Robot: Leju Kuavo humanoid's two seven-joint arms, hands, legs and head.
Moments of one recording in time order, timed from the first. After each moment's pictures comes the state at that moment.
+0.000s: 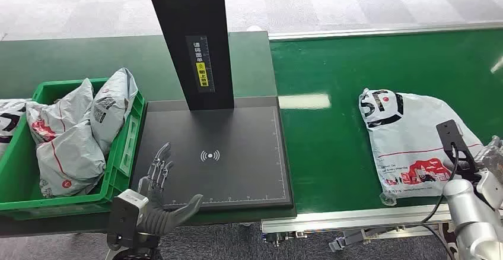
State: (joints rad) left arm 0.21 -0.08 -0.37 -1.70 -0.26 0.16 -0.20; right arm -0.53 -0.49 -0.27 -0.42 0.86 -0.48 0.16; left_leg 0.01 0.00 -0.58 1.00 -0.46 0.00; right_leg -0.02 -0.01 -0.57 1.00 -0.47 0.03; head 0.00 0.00
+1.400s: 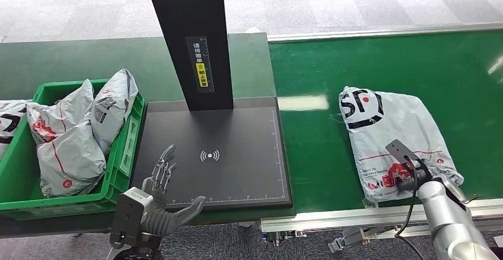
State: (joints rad) left arm 0.21 -0.08 -0.37 -1.70 -0.27 0.14 -0.16; right arm -0.51 -0.39 -0.23 -0.44 0.86 0.05 0.23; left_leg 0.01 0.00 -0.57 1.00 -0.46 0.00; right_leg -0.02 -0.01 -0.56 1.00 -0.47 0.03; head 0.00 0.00
